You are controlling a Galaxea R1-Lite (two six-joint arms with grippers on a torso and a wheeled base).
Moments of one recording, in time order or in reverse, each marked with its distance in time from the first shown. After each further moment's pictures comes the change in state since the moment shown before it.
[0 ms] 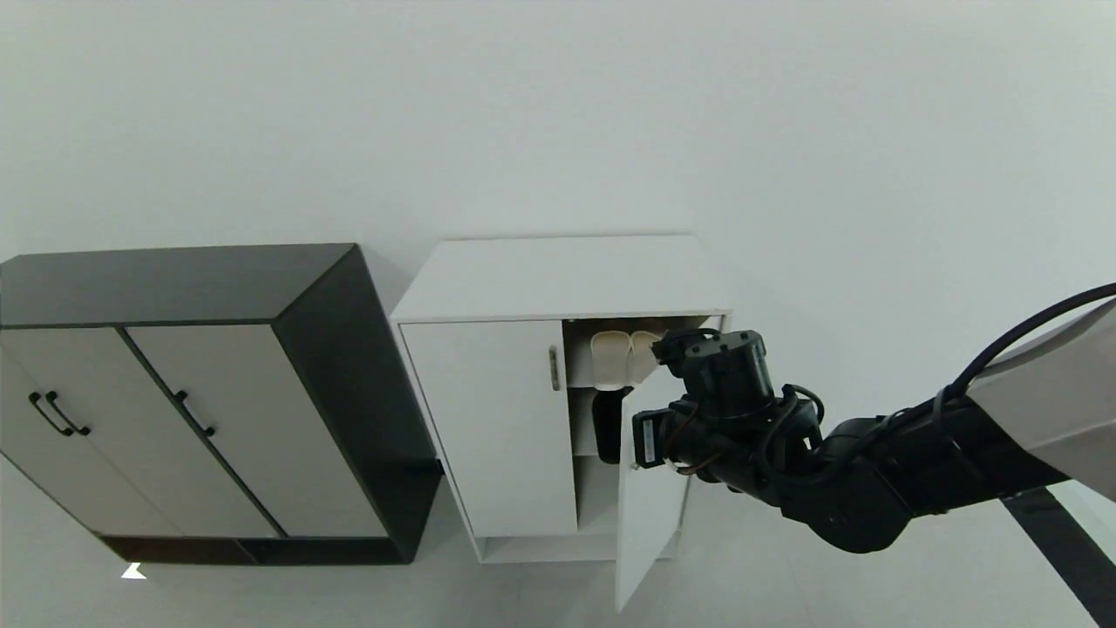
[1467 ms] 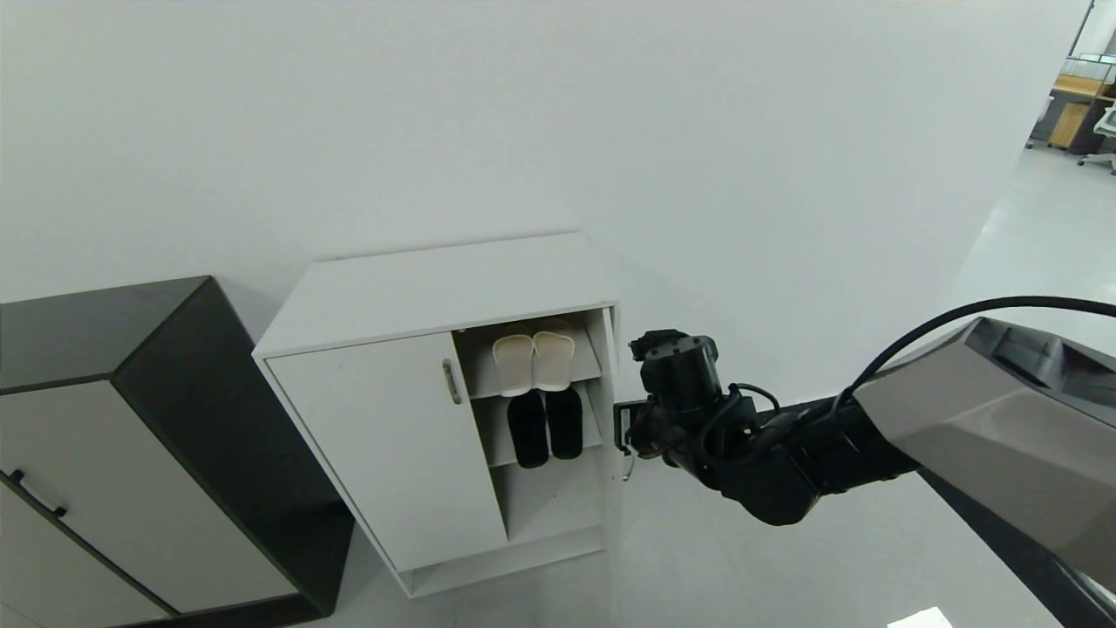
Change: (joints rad) left arm -0.001 0.000 0.000 0.000 0.000 0.000; right arm -0.002 0.170 -0.198 0.017 -0.108 0.027
